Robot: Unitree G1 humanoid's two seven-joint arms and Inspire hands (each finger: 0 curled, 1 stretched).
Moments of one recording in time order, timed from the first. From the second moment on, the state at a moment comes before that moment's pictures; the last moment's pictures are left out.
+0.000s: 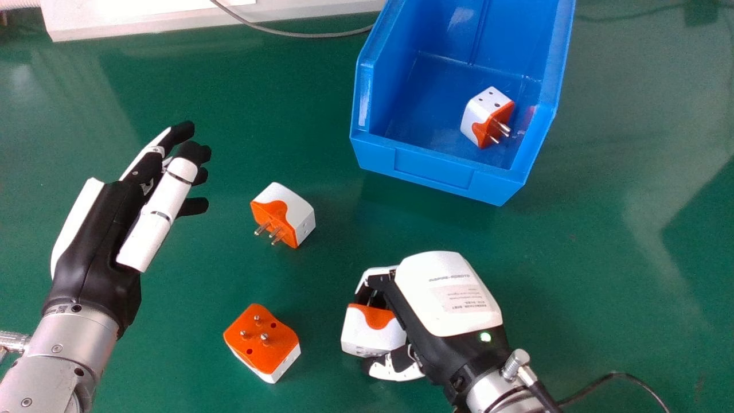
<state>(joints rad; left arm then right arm) 0.24 0.31 0.24 -0.53 -0.08 0.36 -0.22 0.05 -0.23 0.61 0.04 -1.00 0.10 -0.16</state>
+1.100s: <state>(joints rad) 0.23 0.31 0.24 -0.52 -0.09 0.36 -0.22 0.14 -0.18 0.51 -0.35 -0.89 0.21 0.03</state>
